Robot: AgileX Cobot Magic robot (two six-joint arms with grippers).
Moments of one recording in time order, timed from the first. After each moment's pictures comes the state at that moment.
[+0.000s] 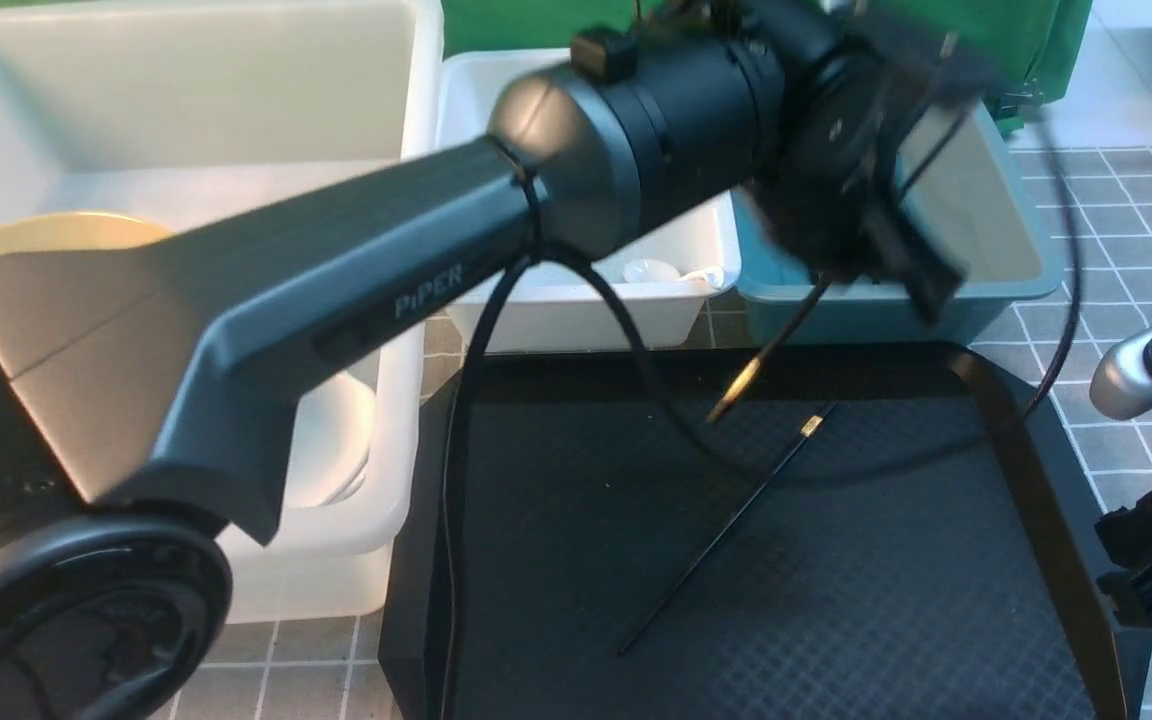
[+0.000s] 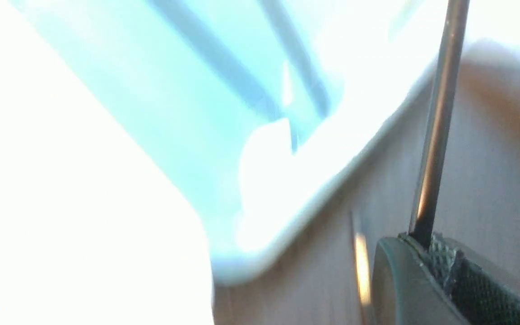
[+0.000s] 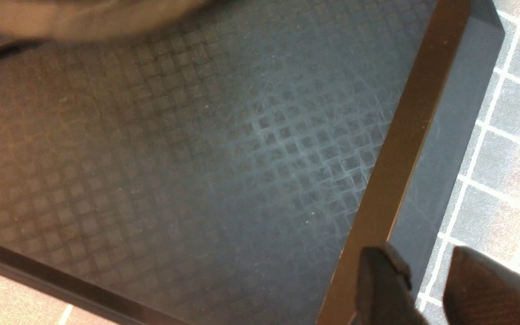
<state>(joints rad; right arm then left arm) 0.34 1.02 -0.68 -0.15 0.74 0.06 -0.83 2.09 -1.99 0.17 0.72 -0.11</state>
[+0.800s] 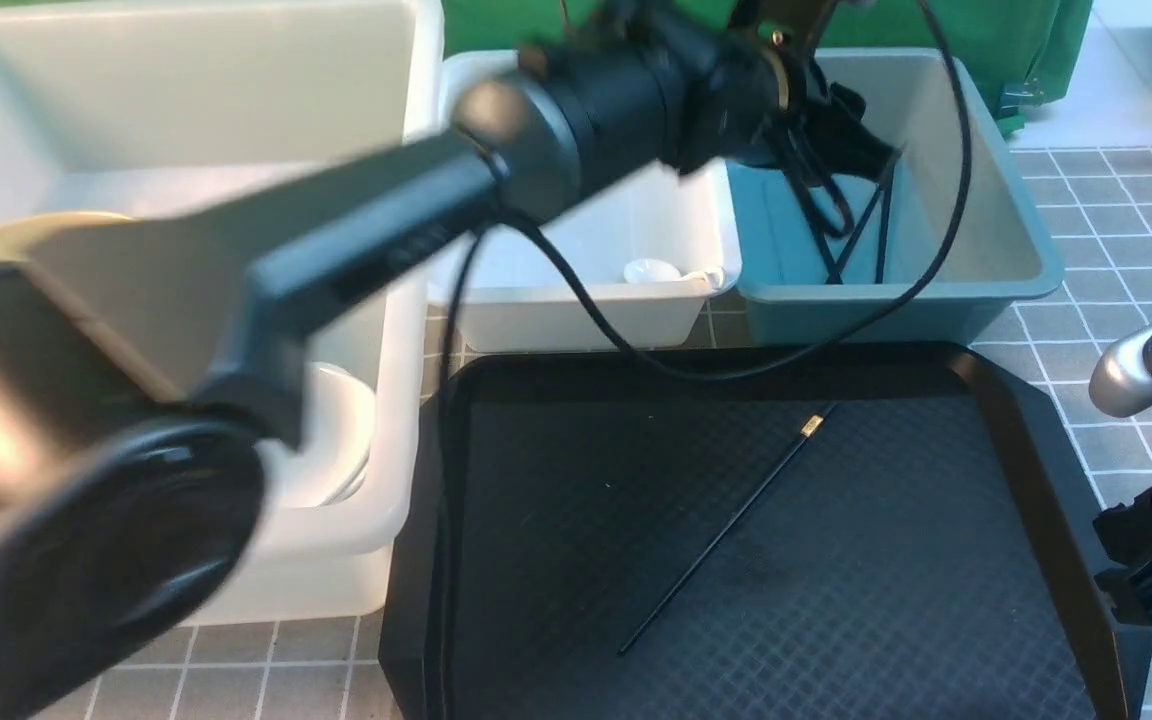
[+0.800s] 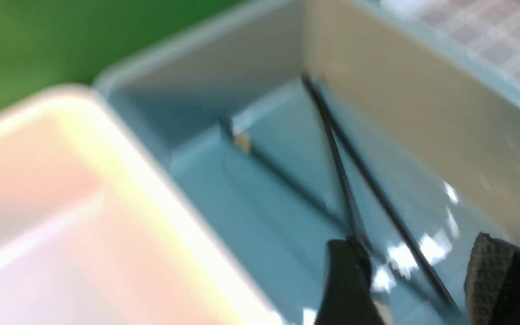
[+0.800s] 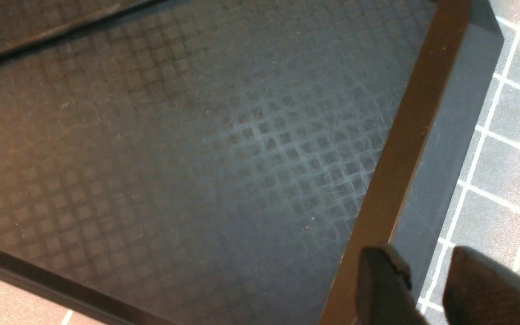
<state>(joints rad) 0.34 1.02 -0.68 -0.15 0.74 0.06 -0.72 2.11 -2.00 0.18 0.61 -0.16</state>
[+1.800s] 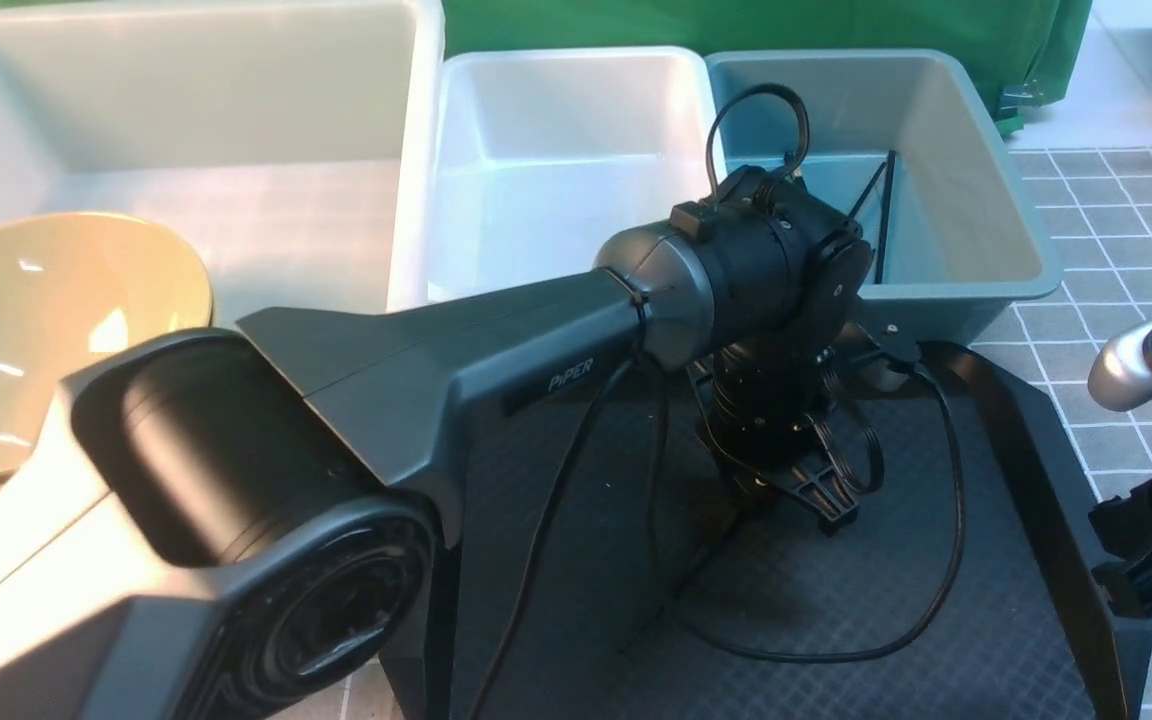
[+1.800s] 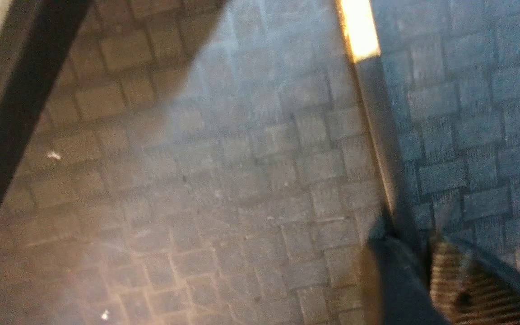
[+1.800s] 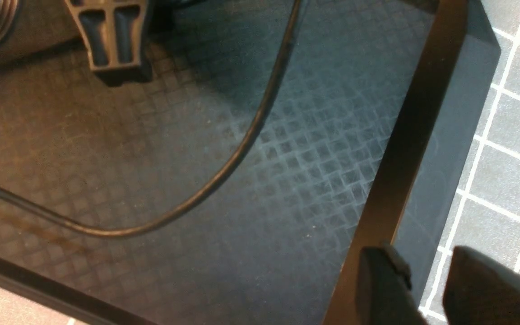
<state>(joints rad) 0.34 1.02 -0.68 -0.15 0.72 0.06 -0.82 2.32 -1.96 0.01 1.11 0.17</state>
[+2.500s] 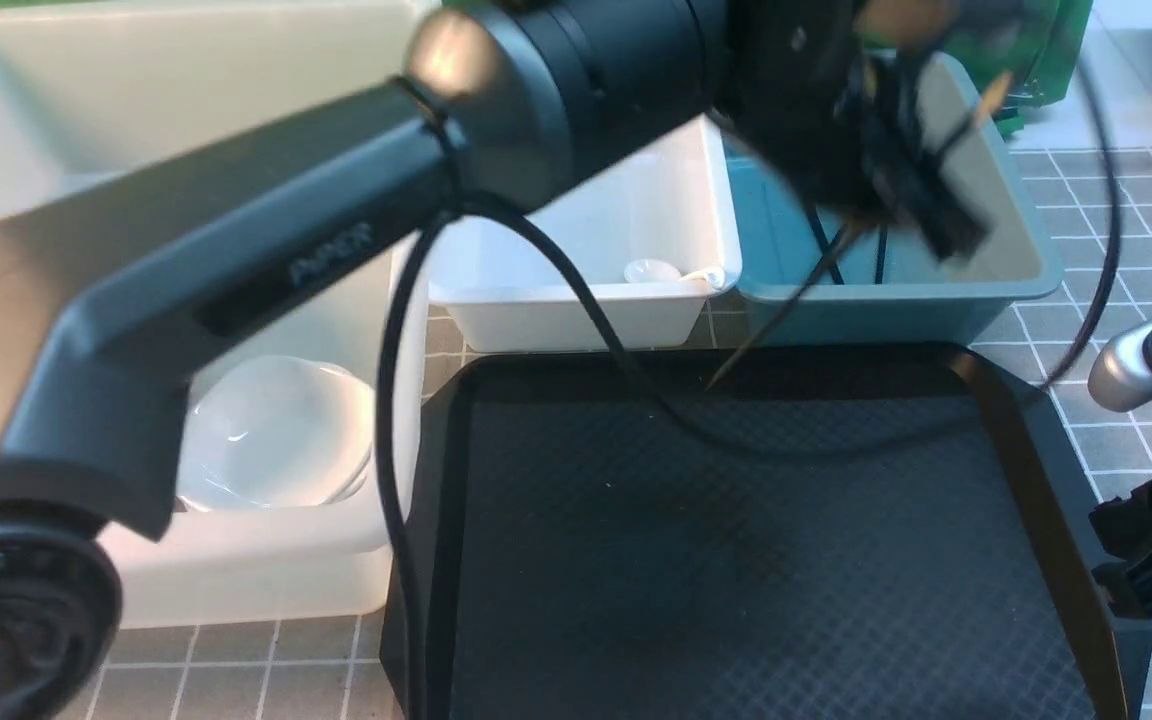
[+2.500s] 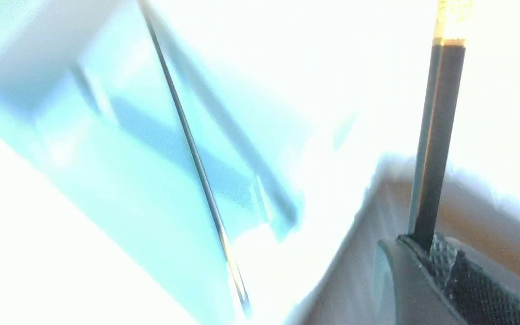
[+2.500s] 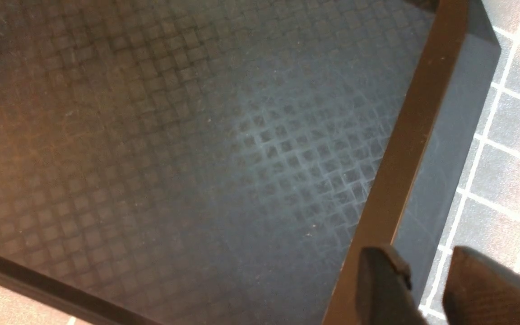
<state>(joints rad) 0.34 1.02 -0.68 -0.15 0.72 0.06 -0.81 2.01 -1.96 0.01 0.62 0.11</state>
